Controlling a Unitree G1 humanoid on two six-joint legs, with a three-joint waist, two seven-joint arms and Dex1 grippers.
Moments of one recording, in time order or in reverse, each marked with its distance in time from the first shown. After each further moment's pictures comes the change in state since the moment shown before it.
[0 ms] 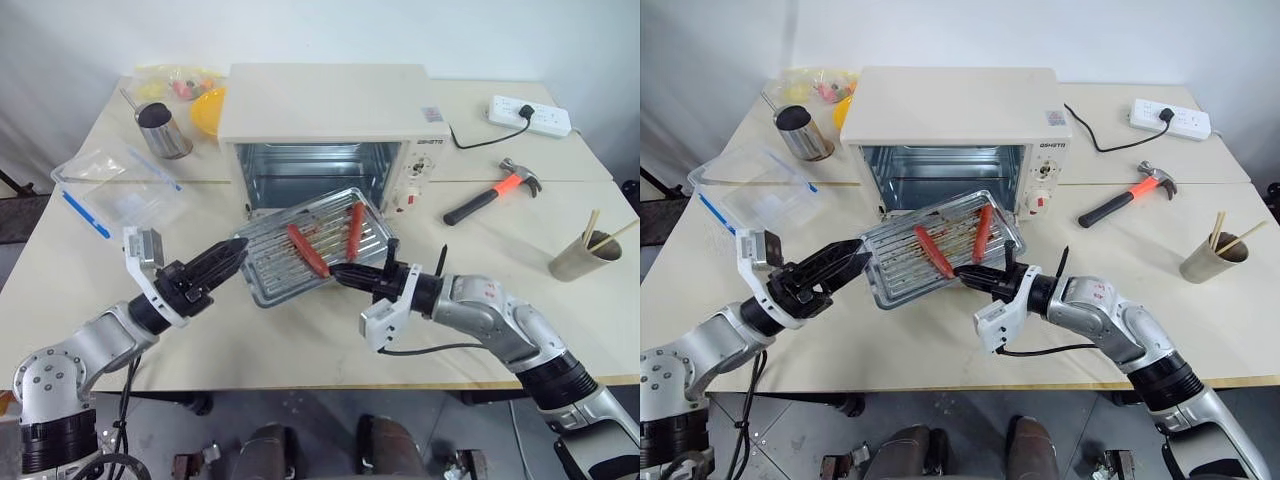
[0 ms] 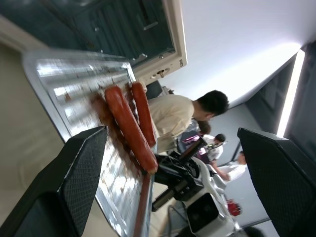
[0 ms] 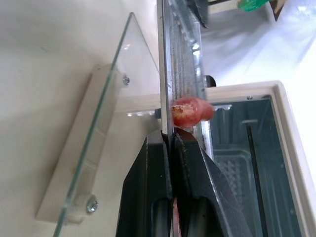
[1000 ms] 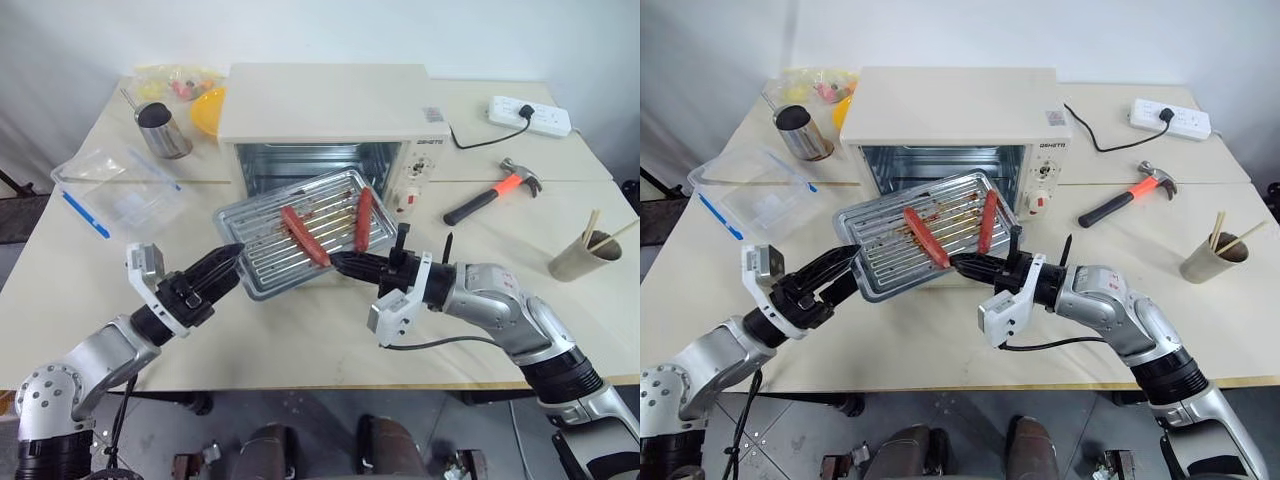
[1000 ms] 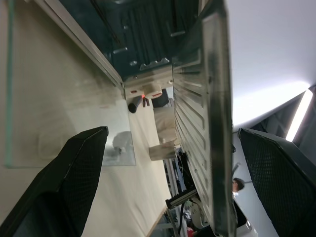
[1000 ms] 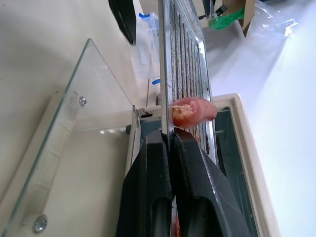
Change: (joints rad) left arm 0.066 0.038 -0.081 0.006 -0.156 -0.099 0.131; right arm -0.017 0.004 -0.053 -0.036 0.103 -0.075 0.056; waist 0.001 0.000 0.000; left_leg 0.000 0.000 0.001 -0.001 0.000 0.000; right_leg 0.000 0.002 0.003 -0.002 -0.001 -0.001
